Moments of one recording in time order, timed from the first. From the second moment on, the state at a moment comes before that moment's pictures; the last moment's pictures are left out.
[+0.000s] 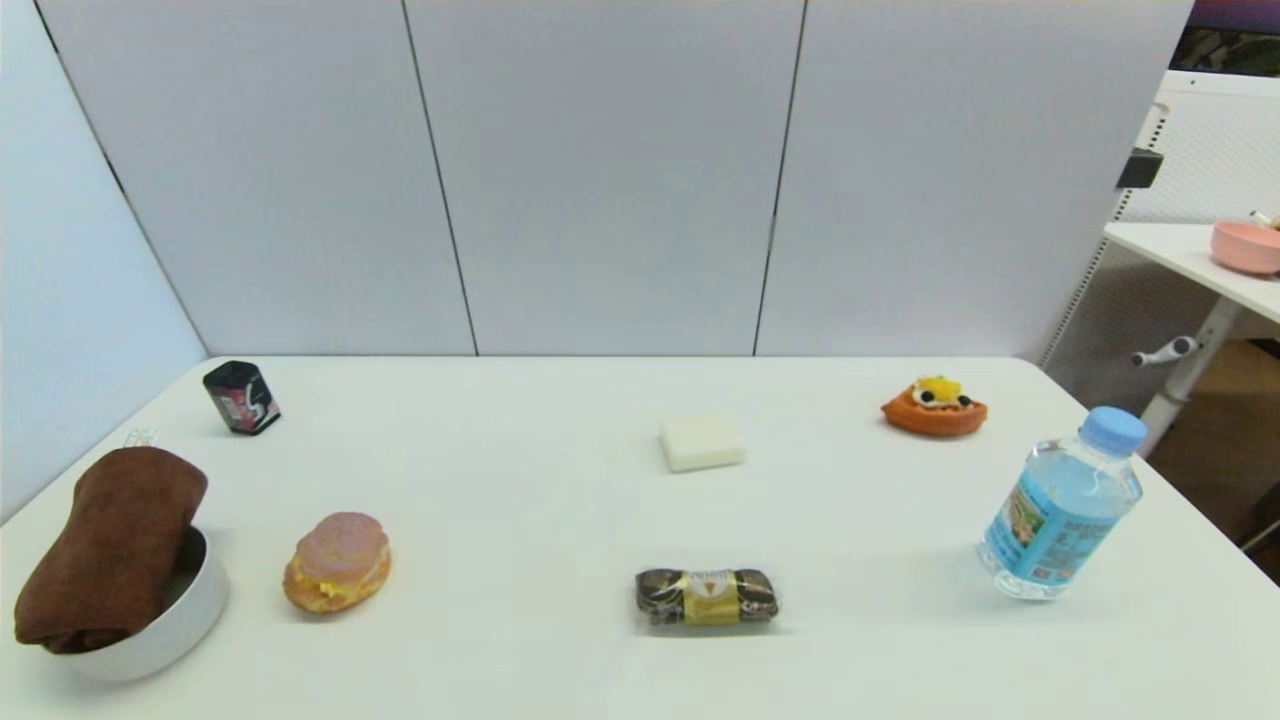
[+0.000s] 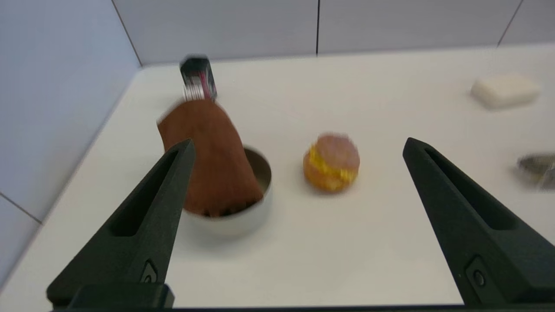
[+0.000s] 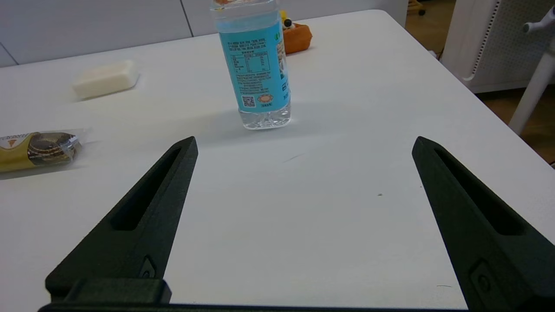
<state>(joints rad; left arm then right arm) -0.01 0.37 -0.55 0.27 -0.03 0.08 0.00 0.00 0.00 0.00 -0.05 0.13</state>
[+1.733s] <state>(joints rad) -0.01 0.00 0.00 0.00 -0.02 0.05 0.00 0.00 0.00 0.00 -0.05 0.13</state>
